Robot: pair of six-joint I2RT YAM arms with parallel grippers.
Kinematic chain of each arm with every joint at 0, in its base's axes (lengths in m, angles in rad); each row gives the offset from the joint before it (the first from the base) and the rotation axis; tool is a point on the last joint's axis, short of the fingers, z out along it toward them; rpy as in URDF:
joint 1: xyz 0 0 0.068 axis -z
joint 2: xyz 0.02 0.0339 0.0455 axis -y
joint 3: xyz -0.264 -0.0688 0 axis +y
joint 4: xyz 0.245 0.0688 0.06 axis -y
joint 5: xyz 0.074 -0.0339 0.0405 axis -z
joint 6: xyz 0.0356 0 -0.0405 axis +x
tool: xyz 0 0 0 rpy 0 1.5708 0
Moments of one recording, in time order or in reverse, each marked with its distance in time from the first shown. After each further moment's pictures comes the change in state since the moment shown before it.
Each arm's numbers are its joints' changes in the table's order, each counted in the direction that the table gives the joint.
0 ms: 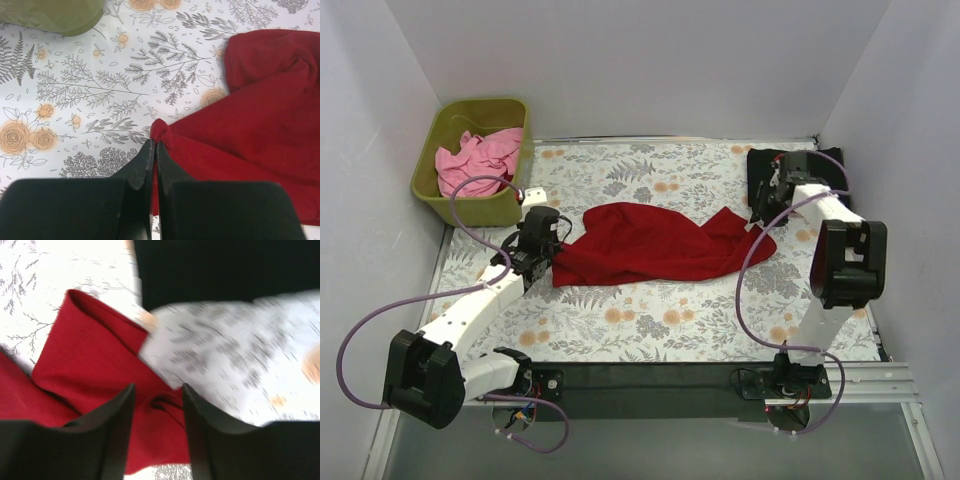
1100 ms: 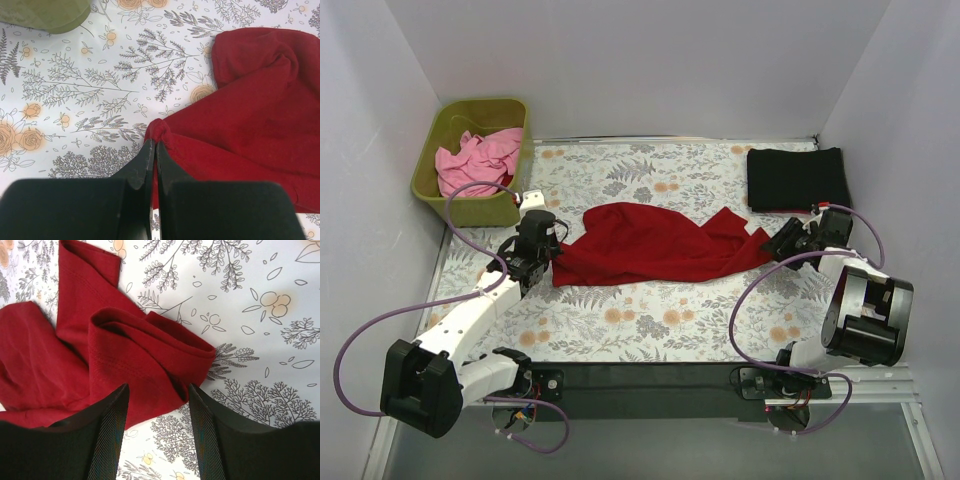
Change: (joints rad) left arm -0.029 0.050 0.045 0.036 0.062 -0.012; right arm 0.299 0.403 0.671 0.468 -0.399 0.196
